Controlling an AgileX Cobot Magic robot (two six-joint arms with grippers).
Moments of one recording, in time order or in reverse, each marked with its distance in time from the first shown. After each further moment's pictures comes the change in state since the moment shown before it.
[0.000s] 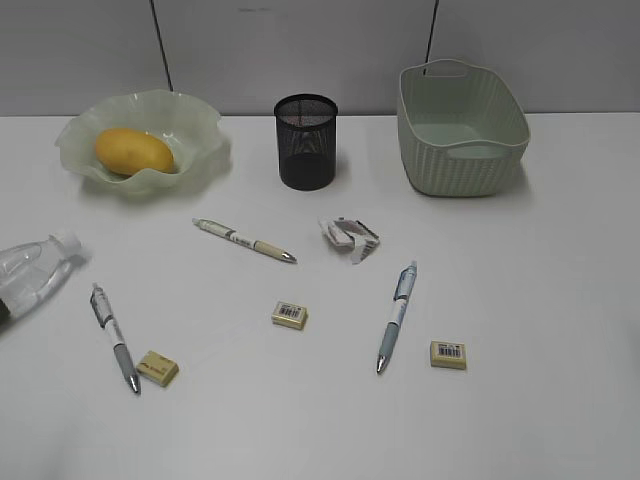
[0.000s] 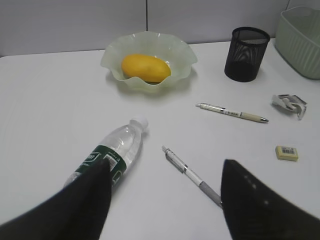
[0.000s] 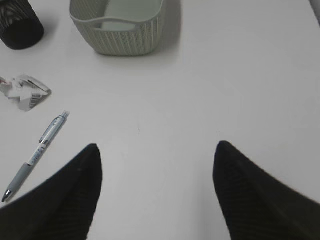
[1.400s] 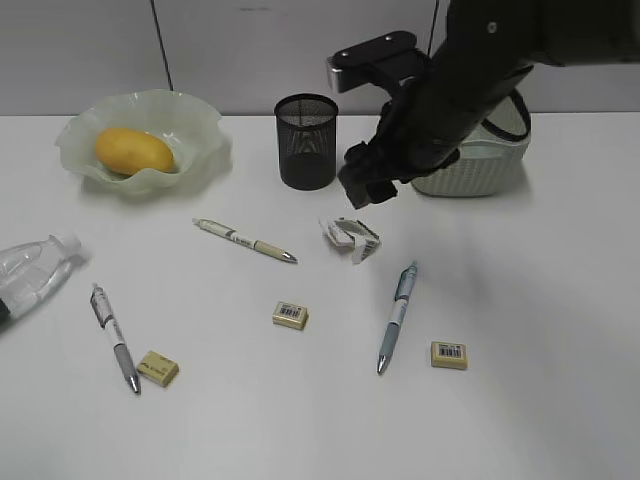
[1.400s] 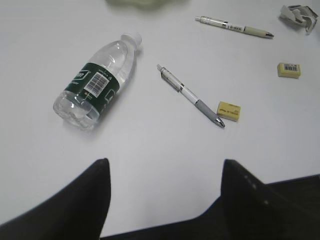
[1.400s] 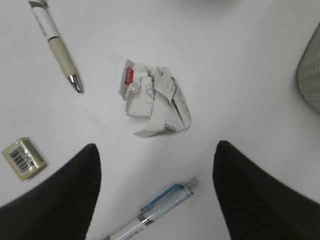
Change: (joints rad) left arm 0.000 0.081 -0.035 0.021 0.260 -0.002; right arm 0.472 1.178 -0.794 -0.025 0.089 -0.112
